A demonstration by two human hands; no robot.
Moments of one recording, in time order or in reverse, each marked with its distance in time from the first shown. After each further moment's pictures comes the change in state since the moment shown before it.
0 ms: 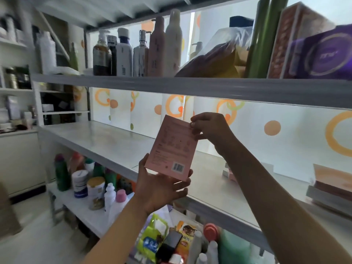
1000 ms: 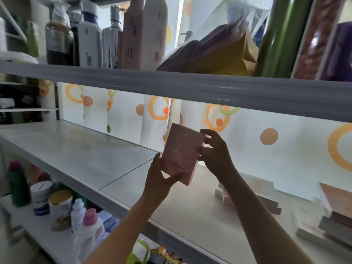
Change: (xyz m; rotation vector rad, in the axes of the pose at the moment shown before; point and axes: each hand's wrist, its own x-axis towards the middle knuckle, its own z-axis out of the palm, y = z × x) left_hand 0.151 0.014 -0.065 1.398 0.731 0.362; right_hand 0.071 0.120 -0.018 -0.056 0.123 0.039
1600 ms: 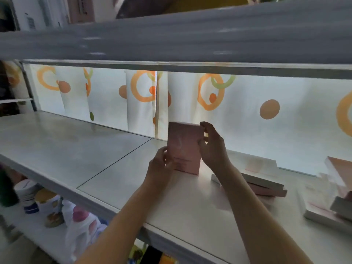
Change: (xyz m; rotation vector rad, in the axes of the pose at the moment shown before) left_hand 0.050 -0.047 0.062 -0.010 -0.074 -0.051; right_hand 0.036 0.095 -0.001 -0.351 0.143 -0.074
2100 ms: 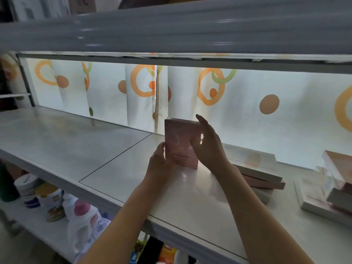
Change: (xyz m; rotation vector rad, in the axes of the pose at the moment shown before) left_hand -0.011 0.003 -0.002 0.004 0.007 0.029; right_hand -0.021 -0.013 -0.001 -0.092 -0.079 -0.061
